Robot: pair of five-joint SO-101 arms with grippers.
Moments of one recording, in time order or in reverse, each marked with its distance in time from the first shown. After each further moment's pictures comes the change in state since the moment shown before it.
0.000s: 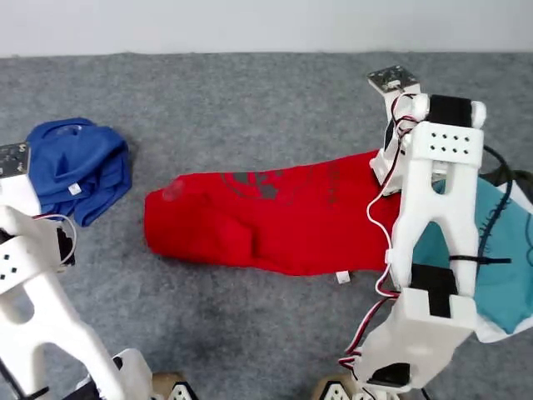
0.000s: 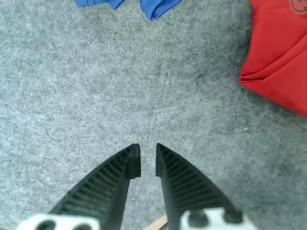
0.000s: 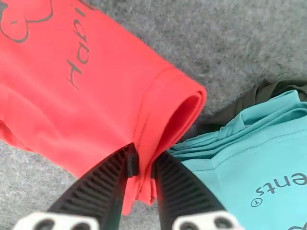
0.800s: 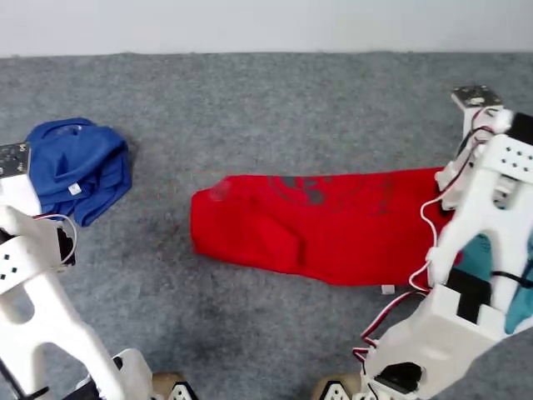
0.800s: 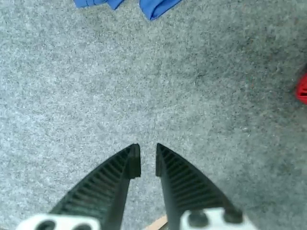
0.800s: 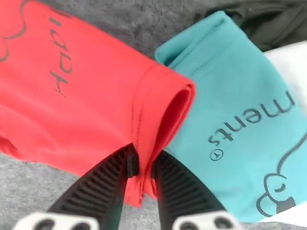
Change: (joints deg) left arm 0.2 0.0 0.0 0.0 0.0; right arm 17.8 1.3 0.0 0.2 3.9
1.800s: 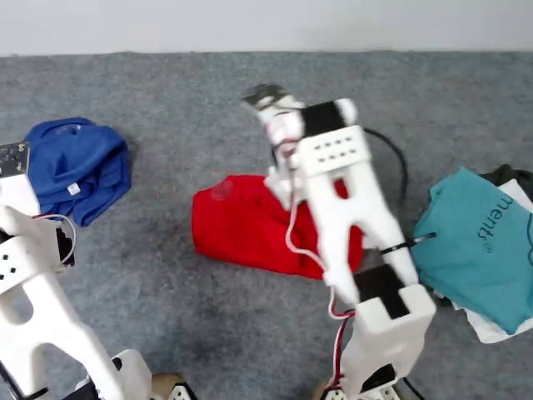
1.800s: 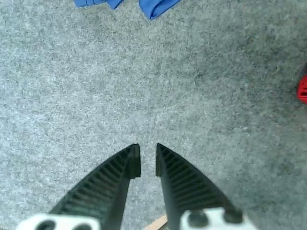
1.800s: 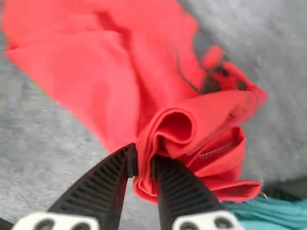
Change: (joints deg) left arm 0.0 0.0 0.2 0.0 0.0; right arm -47.7 0.0 0.0 -0.5 -13.2
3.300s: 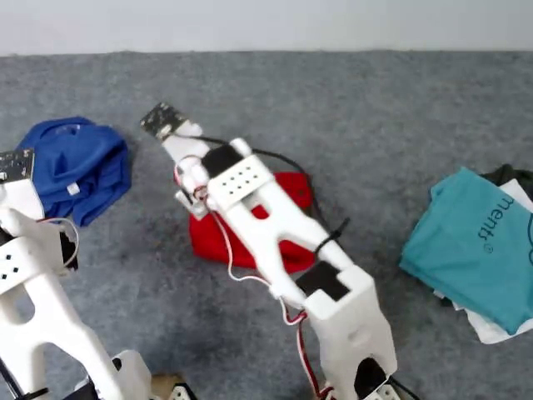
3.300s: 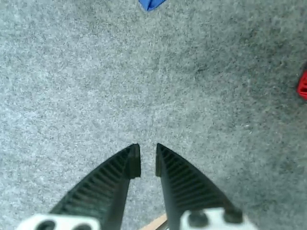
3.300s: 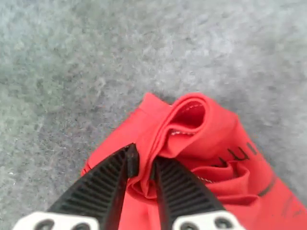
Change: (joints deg) left arm 0.0 0.0 3.7 -1.9 0.0; right arm -17.3 16.5 -1.1 -30.0 -7.4
